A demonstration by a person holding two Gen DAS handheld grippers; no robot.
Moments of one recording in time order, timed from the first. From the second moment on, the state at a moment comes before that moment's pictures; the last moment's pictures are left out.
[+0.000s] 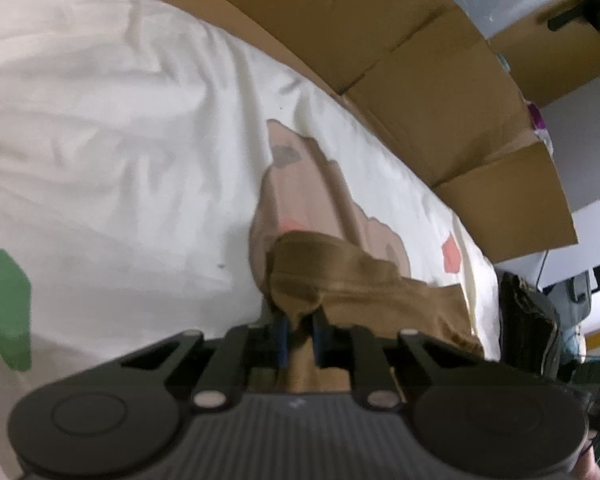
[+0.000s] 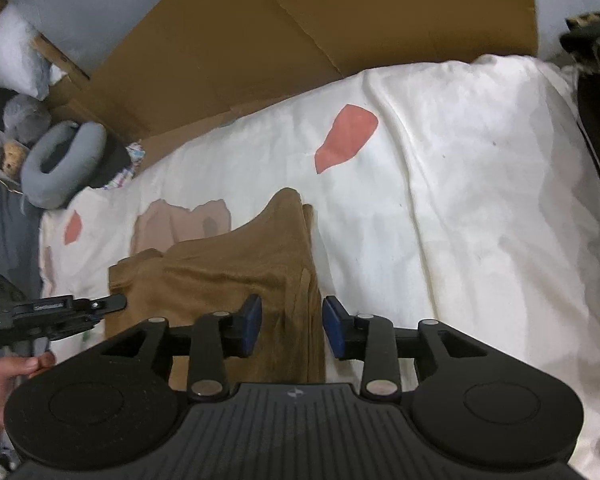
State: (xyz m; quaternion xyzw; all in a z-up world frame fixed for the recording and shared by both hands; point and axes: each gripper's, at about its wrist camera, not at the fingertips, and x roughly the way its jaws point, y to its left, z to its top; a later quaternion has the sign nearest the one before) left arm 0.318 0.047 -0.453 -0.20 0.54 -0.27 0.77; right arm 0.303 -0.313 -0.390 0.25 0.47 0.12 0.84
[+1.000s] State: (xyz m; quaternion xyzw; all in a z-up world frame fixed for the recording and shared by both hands) left arm 0.293 0.074 -0.470 -0.28 0.58 -0.31 0.70; right arm 0.317 -0.337 -0.432 0.37 0.50 0.15 0.77
